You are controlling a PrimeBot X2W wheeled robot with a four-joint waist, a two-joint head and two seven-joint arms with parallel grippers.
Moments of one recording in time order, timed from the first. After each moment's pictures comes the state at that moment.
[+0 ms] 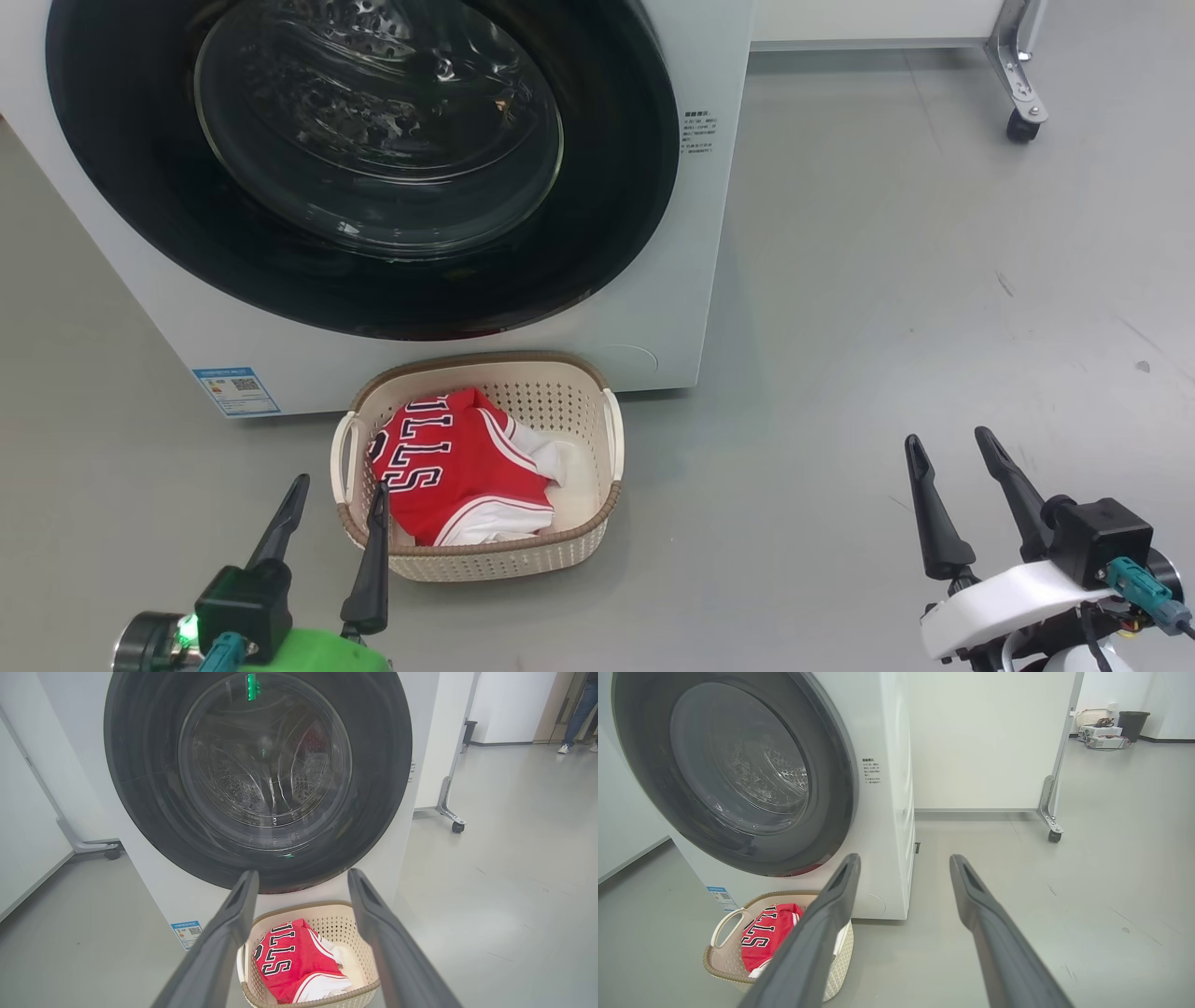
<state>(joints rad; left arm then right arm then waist) 0.09 0.15 -0.26 -0.05 -0.32 0.11 -0.11 0.09 -0.22 0.24 0.03 0.42 -0.06 -0.17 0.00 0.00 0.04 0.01</state>
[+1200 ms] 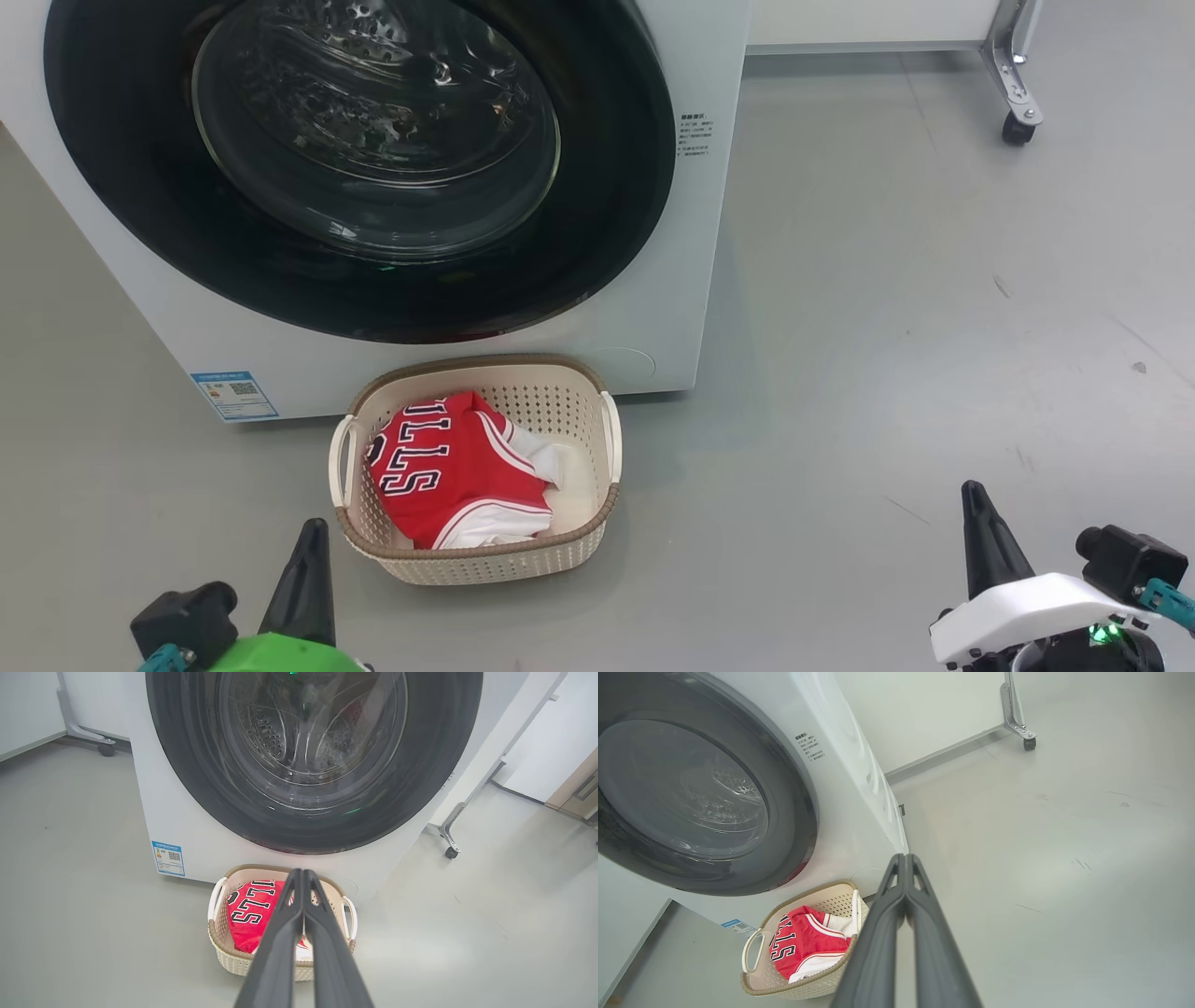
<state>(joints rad) 0.12 0.11 -0.24 0.01 -0.62 0.08 -0.10 0.12 -0.15 0.20 0.09 0.70 -0.03 -0.13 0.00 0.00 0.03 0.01</state>
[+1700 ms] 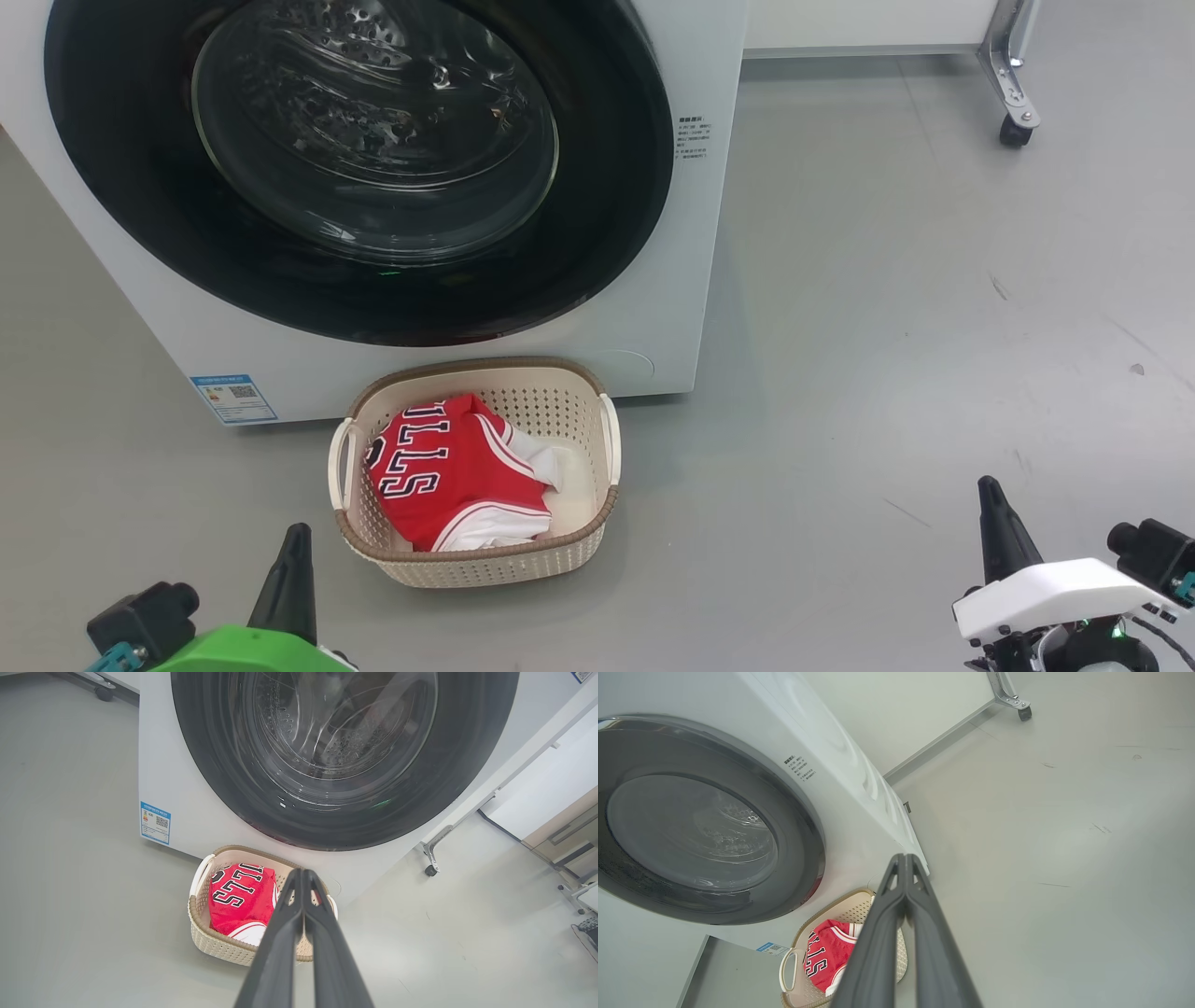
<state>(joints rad) 0.11 0.11 -0.19 0.04 -0.82 0.05 -0.07 0.10 -0.14 0.15 0.11 0.88 -0.01 -0.09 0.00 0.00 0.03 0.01</state>
